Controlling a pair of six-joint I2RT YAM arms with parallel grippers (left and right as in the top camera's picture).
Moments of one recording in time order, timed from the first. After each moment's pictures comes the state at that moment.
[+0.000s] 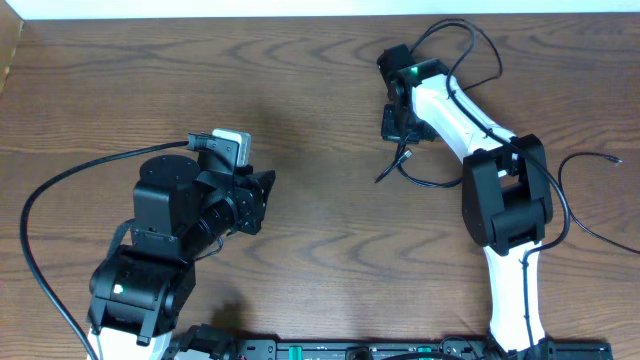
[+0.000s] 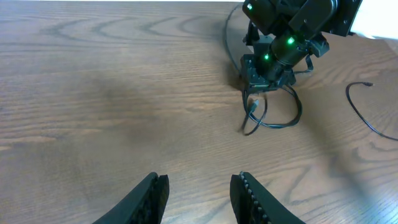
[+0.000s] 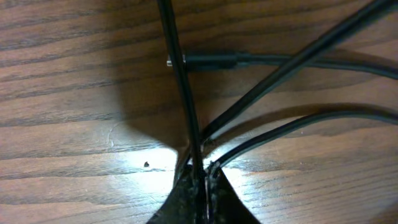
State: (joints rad) left arm -0.24 0.87 1.06 -0.82 0.25 -0.14; right arm 0.36 2.30 1.85 -1.03 0.11 0.57
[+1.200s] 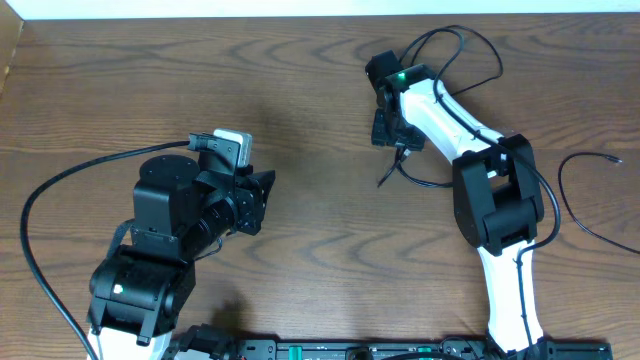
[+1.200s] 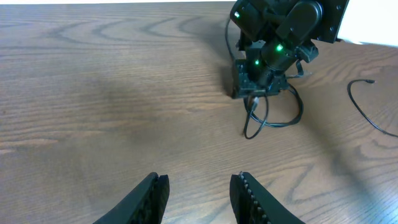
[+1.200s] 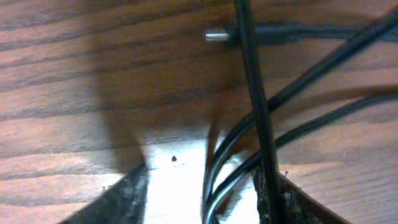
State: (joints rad) left arm -0.24 0.87 1.06 -0.82 0.25 -0.12; right arm 0.40 2.33 1.85 -1.02 0.11 0.63
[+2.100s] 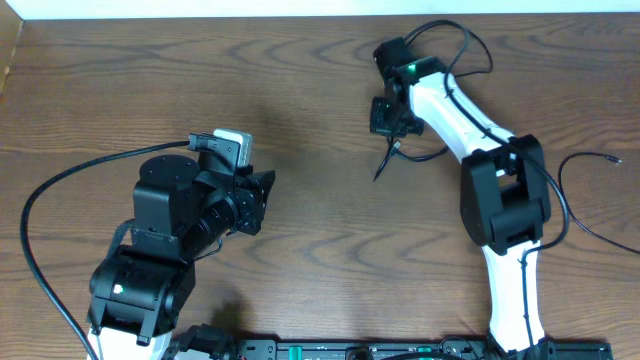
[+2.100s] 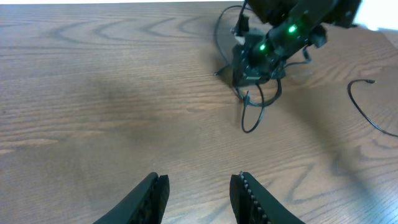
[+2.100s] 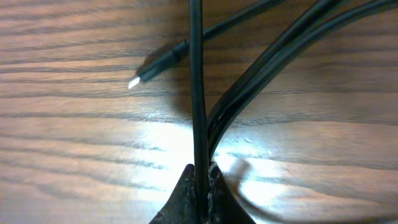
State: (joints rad) left arm -0.24 0.87 1.06 -0.82 0.25 -0.12; right arm 0.37 2.30 1.88 -0.96 -0.05 0.50
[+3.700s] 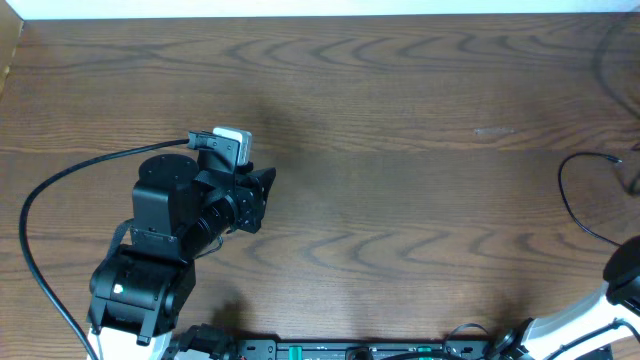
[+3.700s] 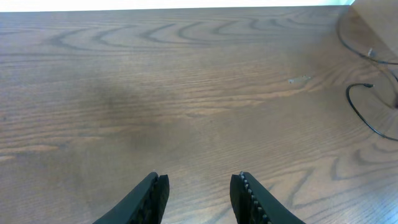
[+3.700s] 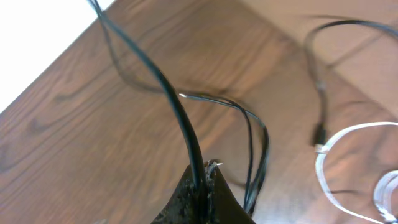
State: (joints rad) left arm -0.24 0.87 1.06 -0.80 0.25 -0.12; right arm -0.65 1.92 2.04 -1.01 0.01 0.21
